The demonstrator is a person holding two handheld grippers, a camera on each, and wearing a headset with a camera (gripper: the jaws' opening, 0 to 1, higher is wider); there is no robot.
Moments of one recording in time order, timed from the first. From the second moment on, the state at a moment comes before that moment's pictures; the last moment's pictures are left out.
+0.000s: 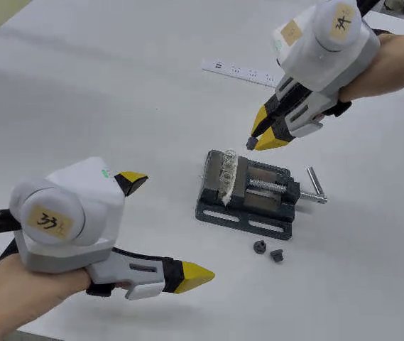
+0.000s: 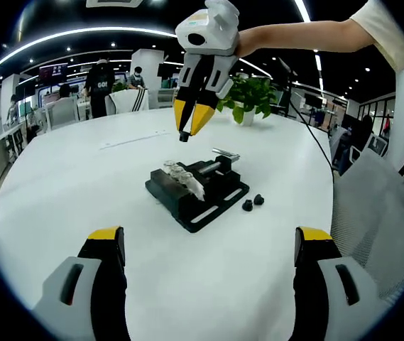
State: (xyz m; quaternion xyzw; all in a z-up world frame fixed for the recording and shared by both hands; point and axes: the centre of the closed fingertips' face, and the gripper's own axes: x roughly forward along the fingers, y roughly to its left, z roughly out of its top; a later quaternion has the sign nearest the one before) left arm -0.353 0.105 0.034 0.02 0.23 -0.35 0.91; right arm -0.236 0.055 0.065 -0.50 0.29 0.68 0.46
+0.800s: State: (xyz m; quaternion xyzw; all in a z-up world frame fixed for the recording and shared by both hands) left arm -0.351 0.110 0.027 0.01 0.24 -0.35 0.91; right arm -0.227 0.068 0.035 -0.52 0.31 0.68 0.41
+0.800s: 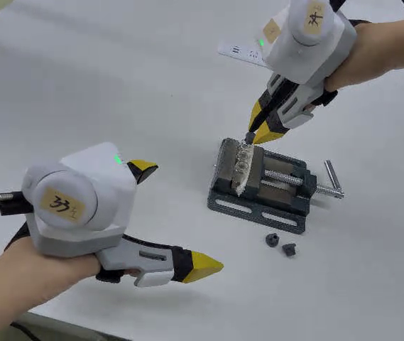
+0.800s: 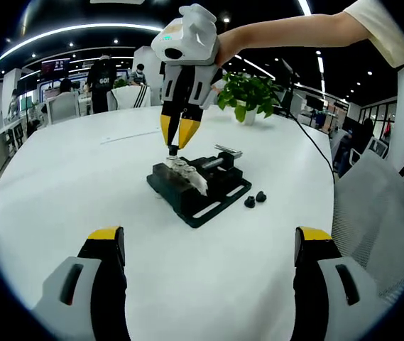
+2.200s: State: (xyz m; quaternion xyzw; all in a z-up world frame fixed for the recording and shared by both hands) left arm -0.353 0.107 0.018 0.00 0.24 -0.35 0.91; right arm -0.230 0.068 0.030 -0.50 0.44 0.59 0.46
